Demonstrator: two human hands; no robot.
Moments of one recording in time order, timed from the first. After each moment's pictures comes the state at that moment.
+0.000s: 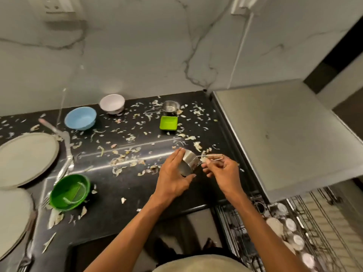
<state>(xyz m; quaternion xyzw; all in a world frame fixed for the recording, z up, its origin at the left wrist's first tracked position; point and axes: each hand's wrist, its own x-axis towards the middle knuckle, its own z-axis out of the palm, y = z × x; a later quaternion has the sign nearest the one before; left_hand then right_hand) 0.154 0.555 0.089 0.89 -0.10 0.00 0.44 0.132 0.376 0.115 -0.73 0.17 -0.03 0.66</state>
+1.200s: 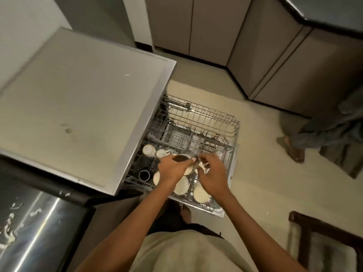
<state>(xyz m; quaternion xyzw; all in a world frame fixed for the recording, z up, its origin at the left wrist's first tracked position) -0.049 0.070 0.039 0.83 -0.14 -0.43 0.32 -0.188 0.032 0.032 -0.73 0.52 -0.22 0.39</state>
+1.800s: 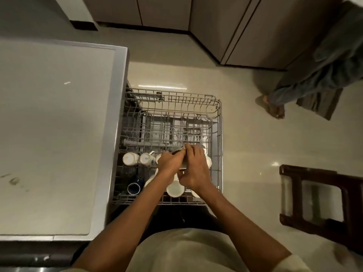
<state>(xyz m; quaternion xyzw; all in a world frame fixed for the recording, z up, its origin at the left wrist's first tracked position) -0.045 -0.017 -0.035 0.81 -0.12 -0.55 0.19 -0.151 0.000 -0.038 -0.75 0.60 -0.07 0.29</state>
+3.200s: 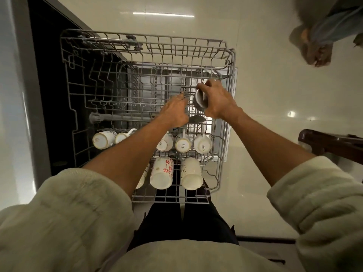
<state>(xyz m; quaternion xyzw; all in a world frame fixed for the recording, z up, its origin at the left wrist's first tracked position) -0.077 -0.160 -0.219 0.64 -0.61 -0.44 -0.15 -0.241 -0.216 -0.212 -0.78 0.52 0.16 0.32</state>
